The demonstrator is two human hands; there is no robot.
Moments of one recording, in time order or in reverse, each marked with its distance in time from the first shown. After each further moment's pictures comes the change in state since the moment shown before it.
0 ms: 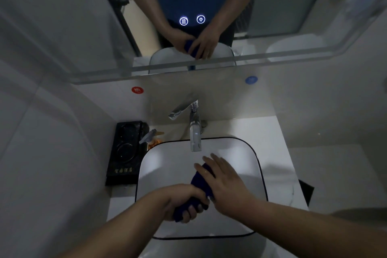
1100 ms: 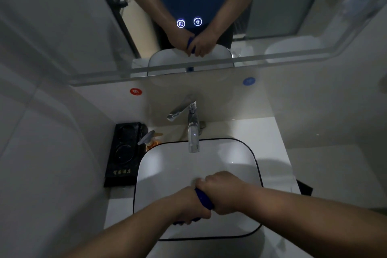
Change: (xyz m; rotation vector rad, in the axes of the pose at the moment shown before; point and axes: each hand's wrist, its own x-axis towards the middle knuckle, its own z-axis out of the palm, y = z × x) left_hand 0.000 0.004 0.039 0.881 0.470 0.013; right_hand 0.020 -0.005 -0.041 -0.030 -0.362 -0.202
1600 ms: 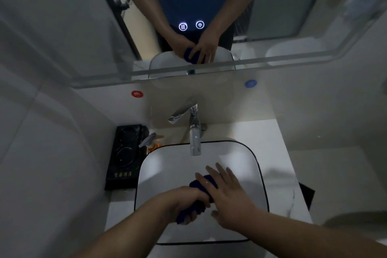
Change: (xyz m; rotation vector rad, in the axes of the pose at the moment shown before) left_hand 0.016 -0.018 -0.016 -0.736 -0.243 -0.081; right_hand -0.018 -0.009 0.049 0.073 0.174 0.265
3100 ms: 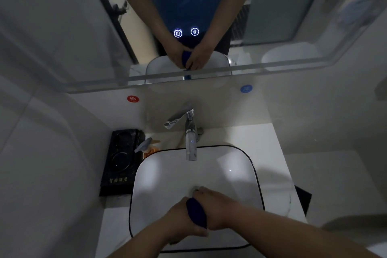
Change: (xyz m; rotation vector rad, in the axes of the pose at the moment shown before) left_hand 0.034 -0.037 0.013 0.594 0.306 0.307; right_hand 0.039 -0.007 -0.004 0.293 -0.364 0.028
